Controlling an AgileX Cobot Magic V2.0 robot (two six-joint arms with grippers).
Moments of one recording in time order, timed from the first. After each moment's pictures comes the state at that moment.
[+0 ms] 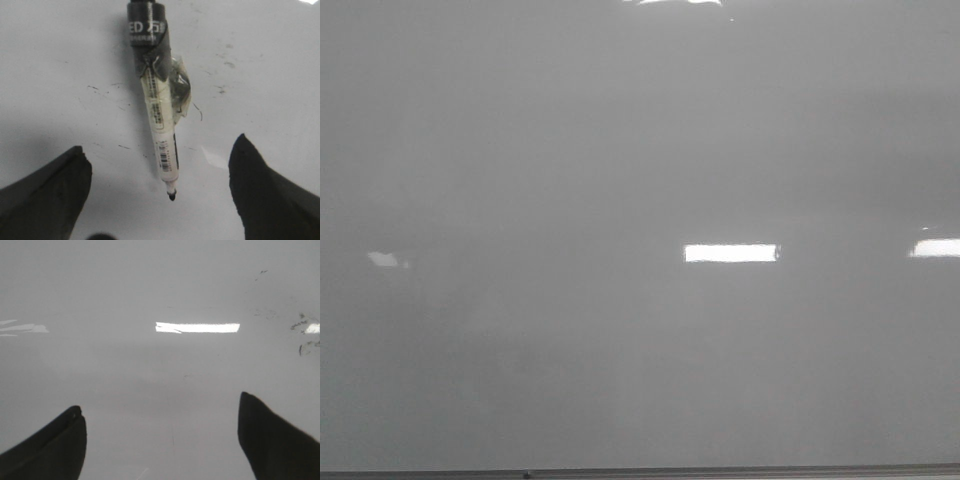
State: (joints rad) left arm 0.11 1.24 -0.51 -0.08 -0.01 -0.11; right arm 0.00 0.34 -0.46 0.14 0.38 -0.07
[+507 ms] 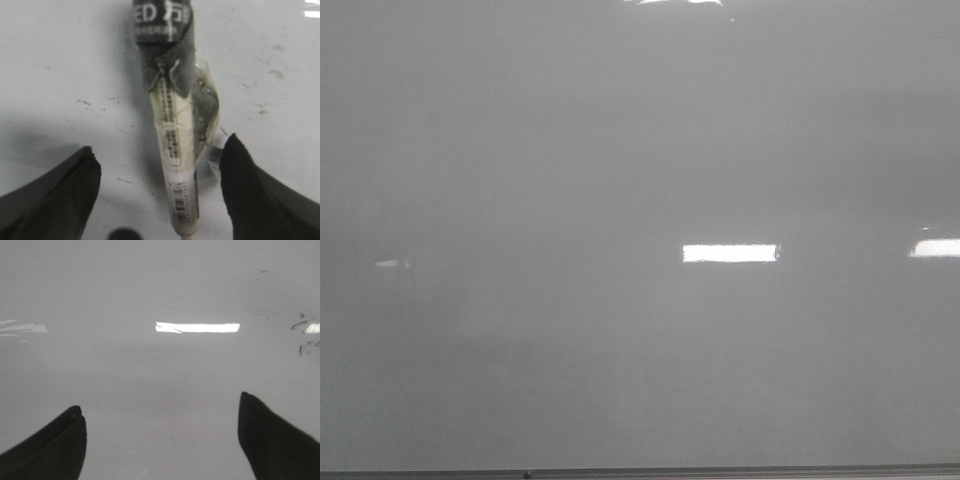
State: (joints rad) left arm 0.11 1.47 -0.51 -0.09 -0.27 -0.11; right arm 0.00 0.34 -0.46 0.14 0.38 -0.07
